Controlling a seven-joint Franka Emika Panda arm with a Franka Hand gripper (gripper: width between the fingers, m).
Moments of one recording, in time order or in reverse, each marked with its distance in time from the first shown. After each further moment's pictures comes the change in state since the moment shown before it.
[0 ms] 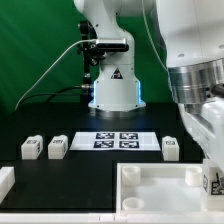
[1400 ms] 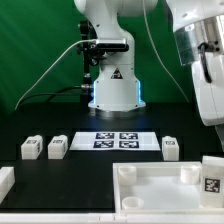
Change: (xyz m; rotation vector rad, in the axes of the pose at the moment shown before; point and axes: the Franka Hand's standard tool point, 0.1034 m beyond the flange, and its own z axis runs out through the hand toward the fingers) arm -0.018 0.015 -0.040 0.063 -0.033 0.093
